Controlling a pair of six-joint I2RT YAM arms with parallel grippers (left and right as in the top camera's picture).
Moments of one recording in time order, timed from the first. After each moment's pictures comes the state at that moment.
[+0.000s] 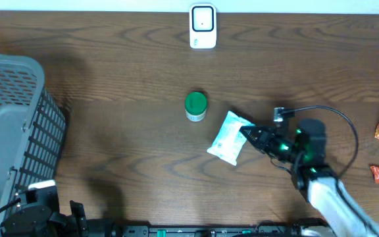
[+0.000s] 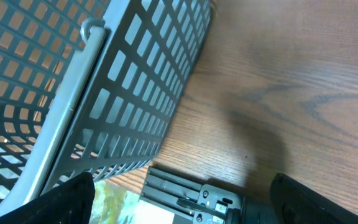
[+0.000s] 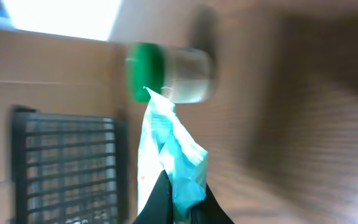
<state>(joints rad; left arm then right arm) 0.05 0.48 1.24 -1.66 -0.35 0.02 0.07 1.16 0.32 0.27 -0.80 0.91</state>
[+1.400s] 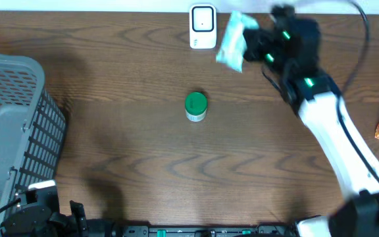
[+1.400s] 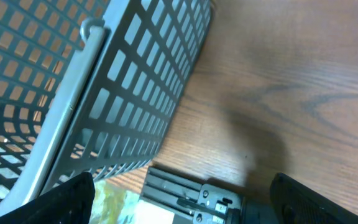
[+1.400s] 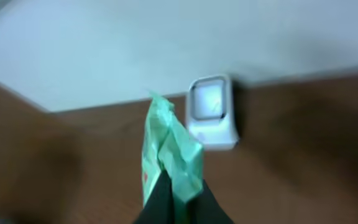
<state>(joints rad) 0.05 0.48 1.24 -1.66 -0.35 0.02 0.26 1.60 1.38 -0.17 -0.16 0.39</state>
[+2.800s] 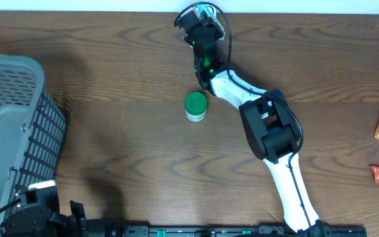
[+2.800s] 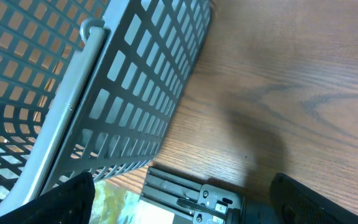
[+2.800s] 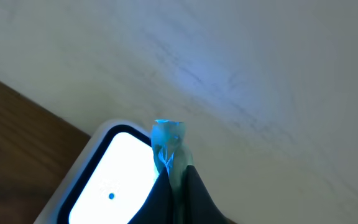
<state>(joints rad) 0.05 0.48 1.24 -1.66 -0.35 0.02 0.50 2.51 1.84 0.55 0.49 -0.58</state>
